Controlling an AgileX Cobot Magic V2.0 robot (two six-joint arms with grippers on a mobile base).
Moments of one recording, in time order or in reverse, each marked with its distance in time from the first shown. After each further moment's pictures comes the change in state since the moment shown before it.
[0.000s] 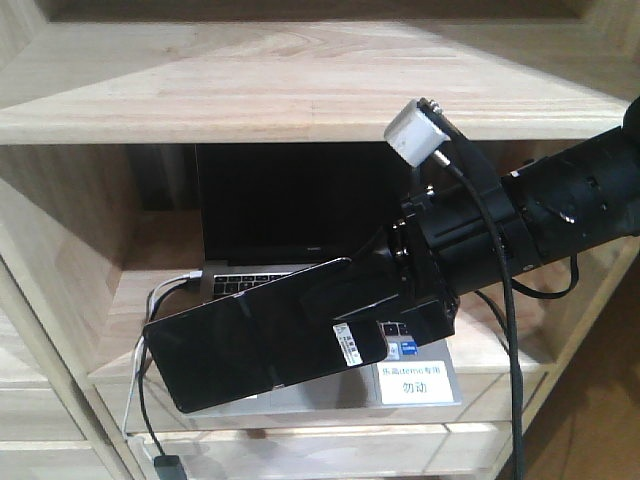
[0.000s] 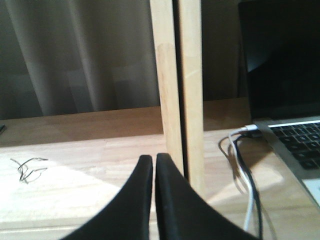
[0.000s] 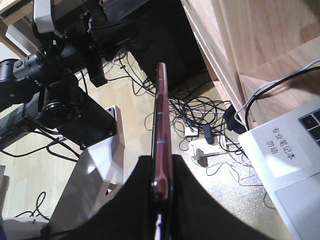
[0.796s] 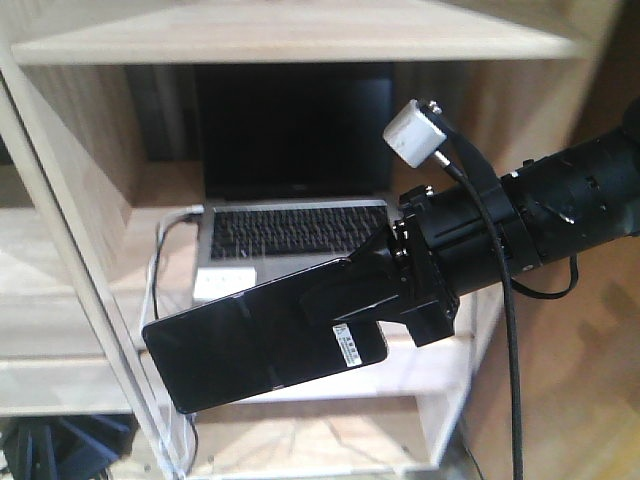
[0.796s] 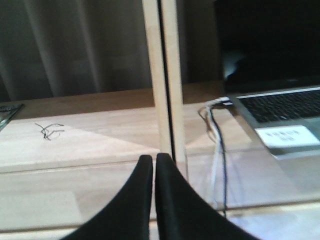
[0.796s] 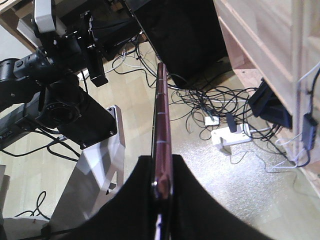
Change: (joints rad) left arm 0.000 0.000 0.000 0.000 0.000 0.000; right arm 0.000 0.000 0.000 0.000 0.000 0.000
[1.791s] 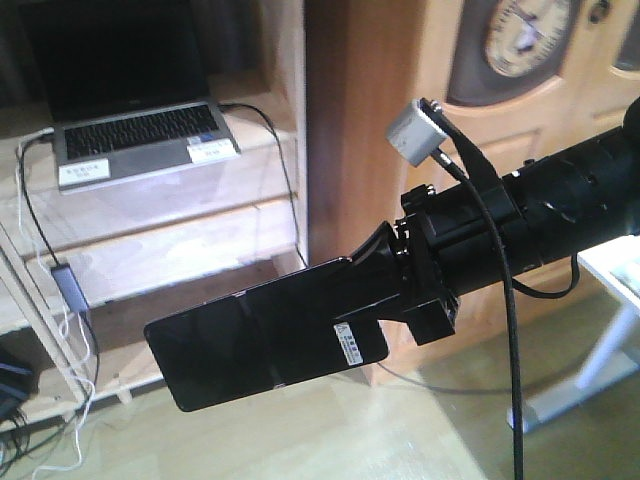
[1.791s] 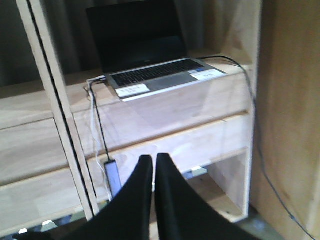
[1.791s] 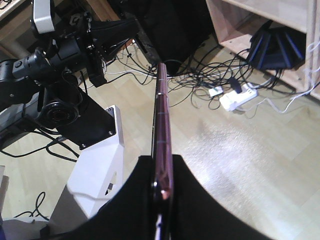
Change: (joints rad) left arm 0.000 0.000 0.000 0.000 0.000 0.000; right arm 0.000 0.000 0.000 0.000 0.001 0.000
